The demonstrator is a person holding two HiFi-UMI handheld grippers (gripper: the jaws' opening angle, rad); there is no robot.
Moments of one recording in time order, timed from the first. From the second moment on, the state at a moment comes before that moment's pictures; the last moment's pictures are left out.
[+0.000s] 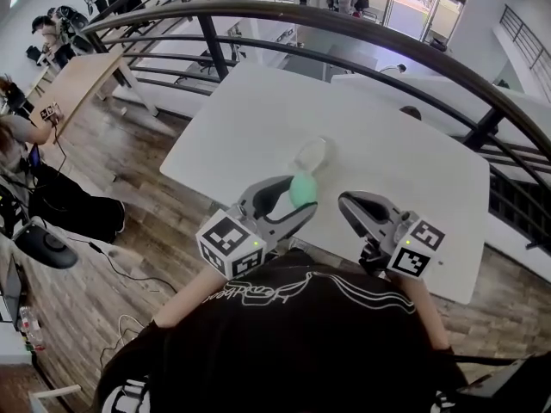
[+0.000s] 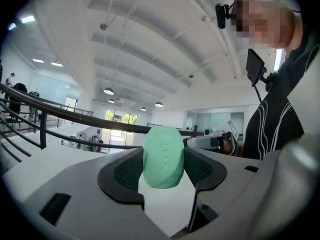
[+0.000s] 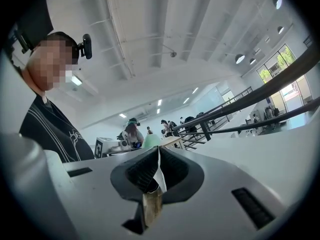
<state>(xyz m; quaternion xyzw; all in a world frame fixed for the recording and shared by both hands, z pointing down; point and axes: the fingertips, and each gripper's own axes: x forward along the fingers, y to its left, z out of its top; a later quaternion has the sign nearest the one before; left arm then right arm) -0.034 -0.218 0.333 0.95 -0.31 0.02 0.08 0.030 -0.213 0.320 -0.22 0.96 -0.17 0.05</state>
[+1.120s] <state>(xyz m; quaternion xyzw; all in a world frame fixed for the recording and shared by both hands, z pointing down) -0.024 -0.223 0.337 0.95 -0.29 0.04 0.06 0.029 -0.215 0.326 -0.22 0.96 -0.19 0.05</state>
